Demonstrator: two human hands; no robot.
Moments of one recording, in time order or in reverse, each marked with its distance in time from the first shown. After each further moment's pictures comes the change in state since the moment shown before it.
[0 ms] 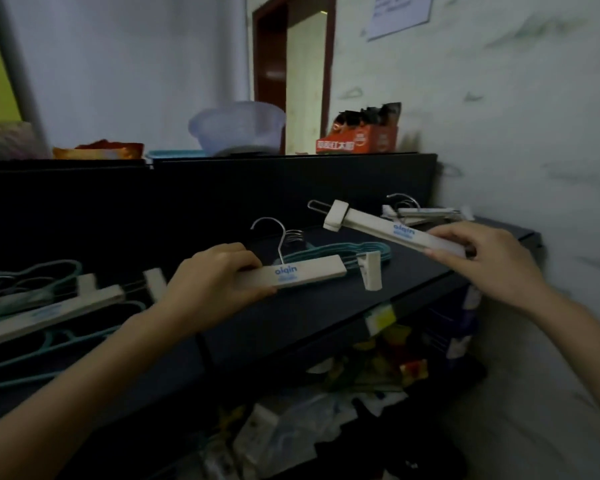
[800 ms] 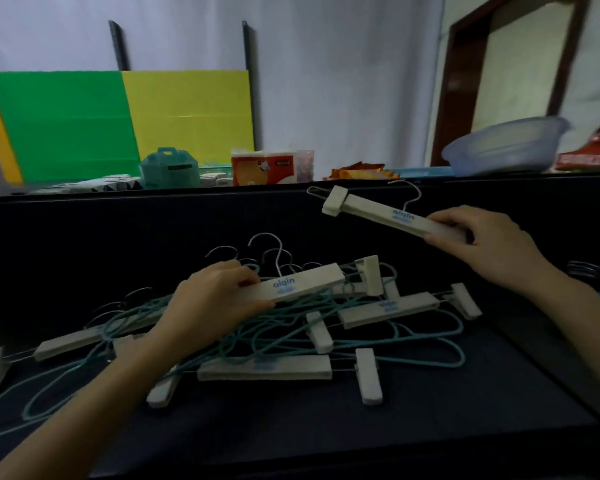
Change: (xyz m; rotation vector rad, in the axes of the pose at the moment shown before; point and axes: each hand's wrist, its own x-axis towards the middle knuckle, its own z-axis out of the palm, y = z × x) left_hand -0.236 -0.220 -0.208 0.197 0.032 -0.450; right_hand 0.062 -0.351 0.177 0.236 -0.122 -0.384
